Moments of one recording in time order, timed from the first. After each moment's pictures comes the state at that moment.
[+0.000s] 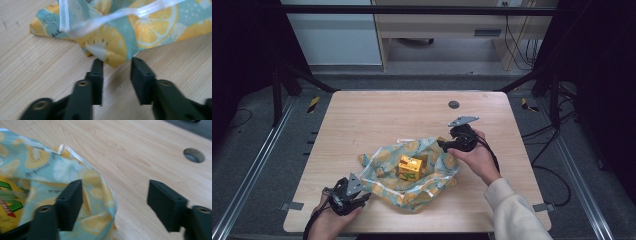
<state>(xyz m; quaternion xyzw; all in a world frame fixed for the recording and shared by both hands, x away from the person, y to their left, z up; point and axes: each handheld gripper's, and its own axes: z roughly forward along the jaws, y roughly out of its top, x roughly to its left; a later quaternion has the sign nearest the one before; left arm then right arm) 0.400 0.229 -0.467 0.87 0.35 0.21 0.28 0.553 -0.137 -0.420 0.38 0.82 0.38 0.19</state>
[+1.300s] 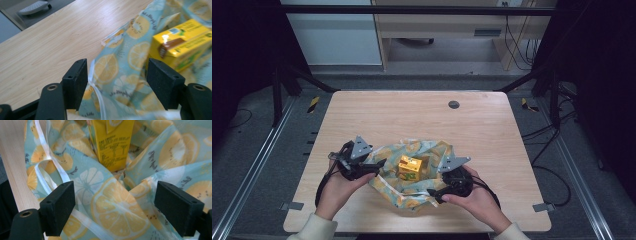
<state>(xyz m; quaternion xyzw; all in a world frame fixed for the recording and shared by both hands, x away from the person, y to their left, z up) 0.472 0.195 -0.400 0.84 0.33 0.25 0.35 0.440 -0.111 -0.445 0.30 0.88 0.37 0.10</state>
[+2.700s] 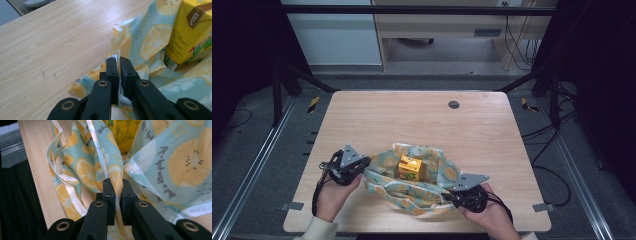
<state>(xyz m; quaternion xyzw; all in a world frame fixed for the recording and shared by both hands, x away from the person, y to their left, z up) 0.455 0.230 -0.432 0.82 0.36 0.25 0.36 0.404 -0.149 -0.462 0.25 0.88 0.40 0.10</state>
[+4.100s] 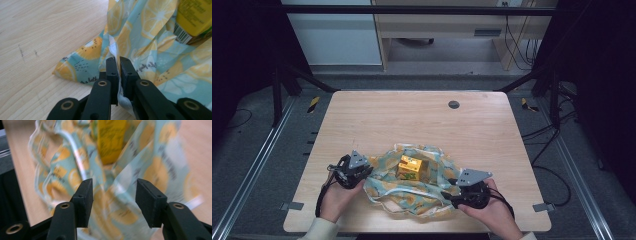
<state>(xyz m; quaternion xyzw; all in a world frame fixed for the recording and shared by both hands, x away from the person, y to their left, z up) 0.465 0.225 -0.464 0.85 0.37 0.21 0.32 0.412 -0.153 -0.449 0.26 0.86 0.41 0.14</state>
